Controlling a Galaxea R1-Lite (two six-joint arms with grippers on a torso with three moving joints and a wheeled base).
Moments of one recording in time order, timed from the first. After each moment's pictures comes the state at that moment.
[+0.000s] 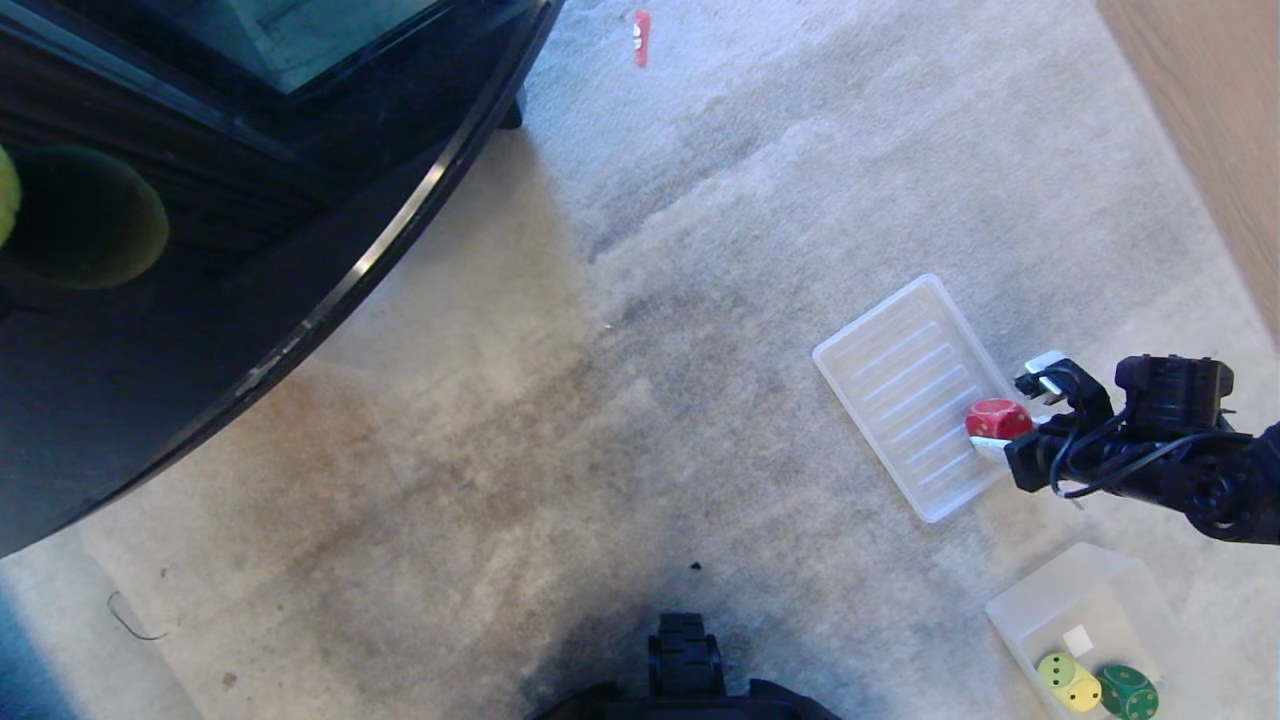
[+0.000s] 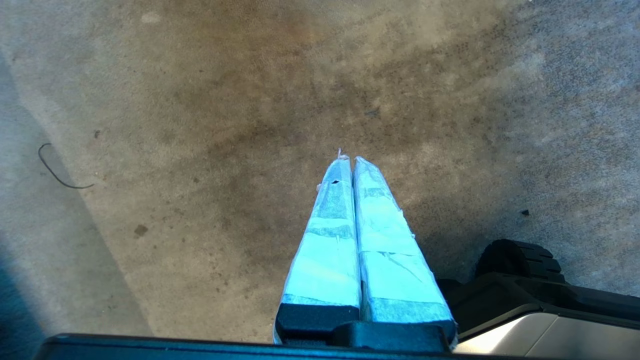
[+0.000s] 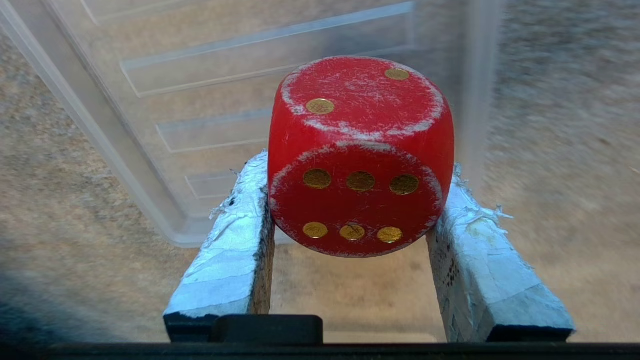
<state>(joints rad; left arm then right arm) 0.00 0.00 0.00 0.00 0.05 -0.16 -0.20 2.05 -0.80 -0.77 0.28 -0.49</state>
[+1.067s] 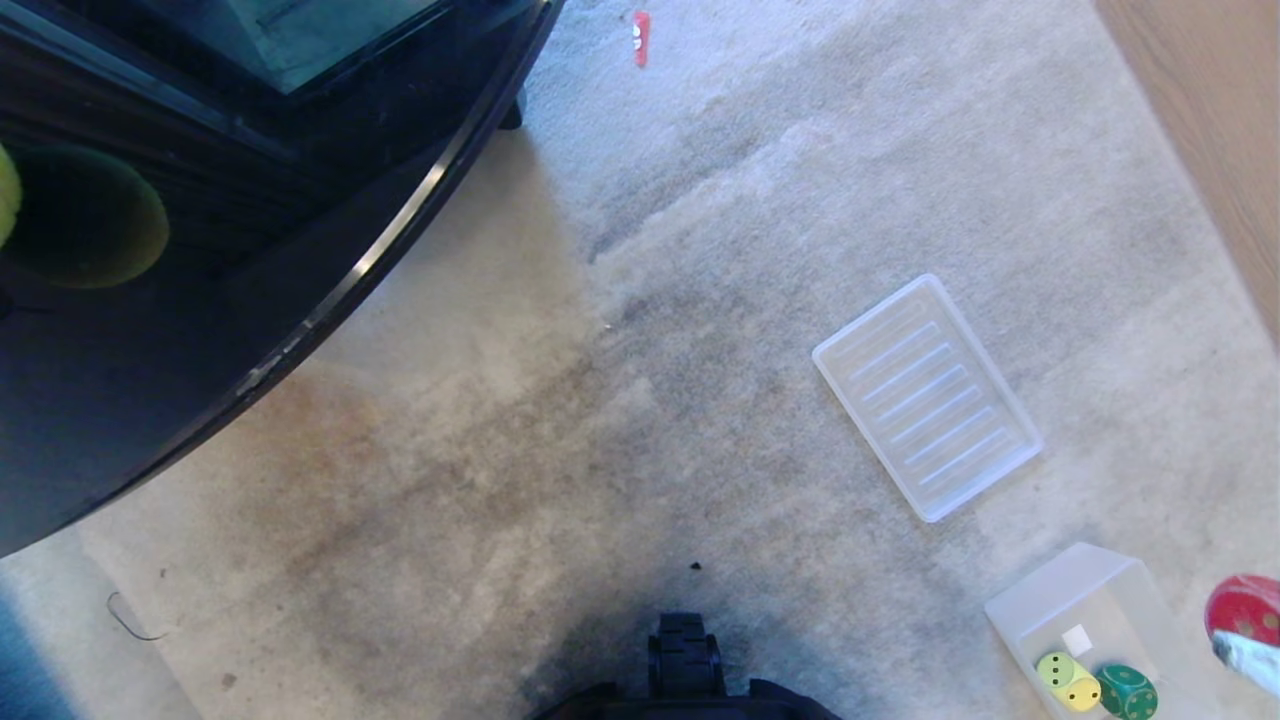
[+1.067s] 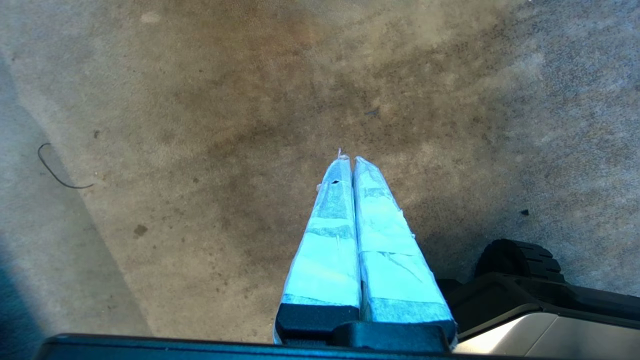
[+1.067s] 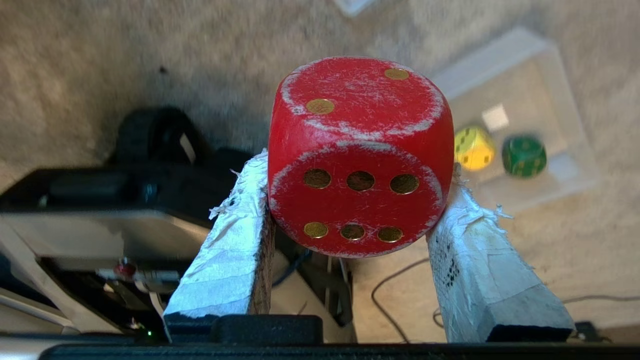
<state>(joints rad) 0.00 0.00 0.00 0.00 0.05 -0.16 -0.20 0.69 -0.40 0.24 0.25 -0.02</state>
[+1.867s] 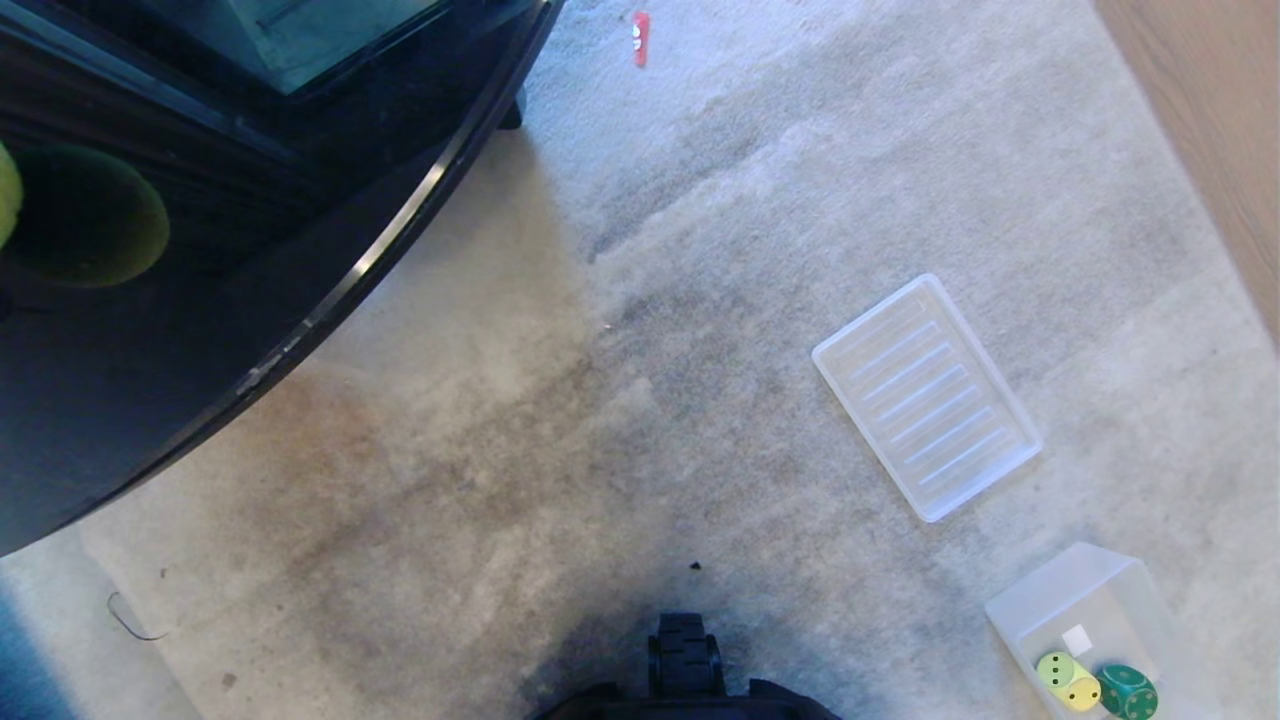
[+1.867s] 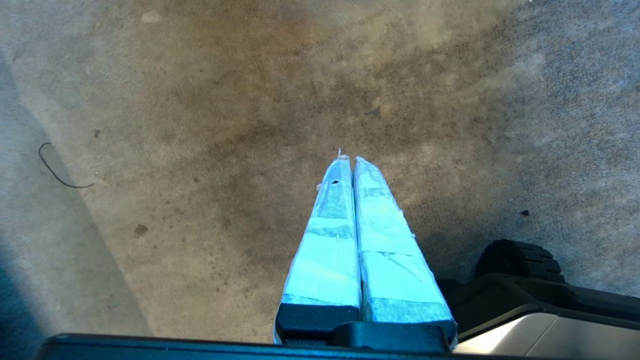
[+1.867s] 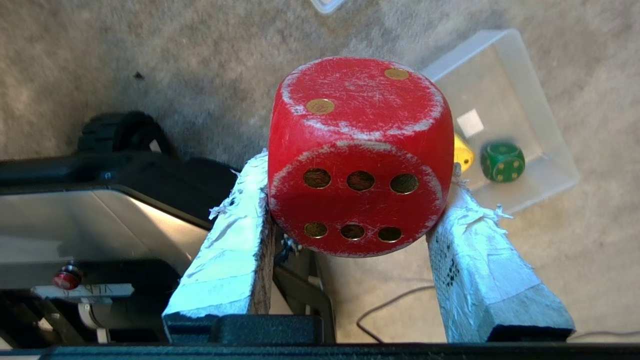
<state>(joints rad) 0.00 0.00 0.00 0.00 0.05 -0.16 -0.01 0.16 -0.12 0.23 0.01 0.06</state>
